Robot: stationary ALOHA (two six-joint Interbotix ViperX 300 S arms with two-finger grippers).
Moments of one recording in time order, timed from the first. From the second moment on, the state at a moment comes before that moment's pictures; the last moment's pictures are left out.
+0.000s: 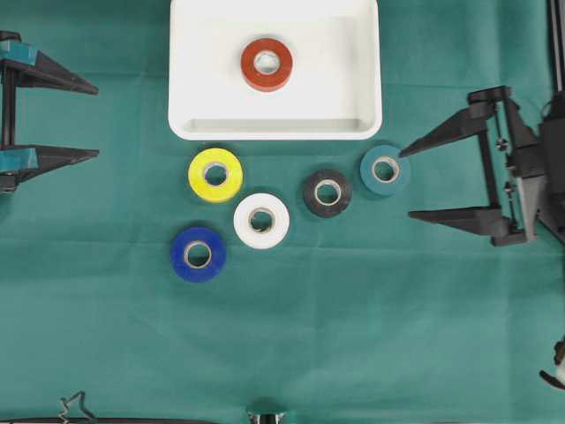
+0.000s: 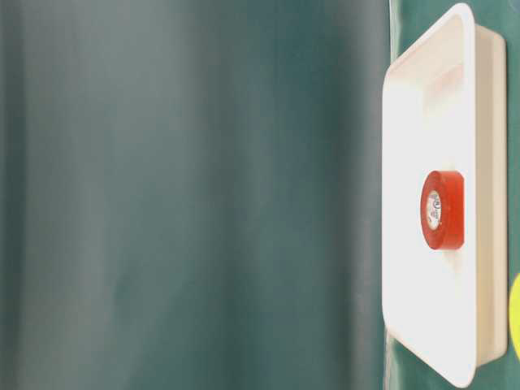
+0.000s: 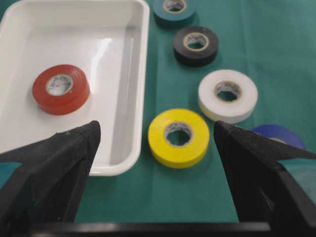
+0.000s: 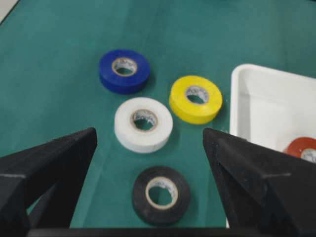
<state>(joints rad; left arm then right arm) 0.08 -0.94 1.10 -0.01 0.23 0.07 0.12 -0.70 1.03 0.00 0.01 0.02</state>
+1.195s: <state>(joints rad) 0.08 -0.93 1.10 -0.01 0.23 0.05 0.13 -0.15 0.52 0.00 0.12 0.04</state>
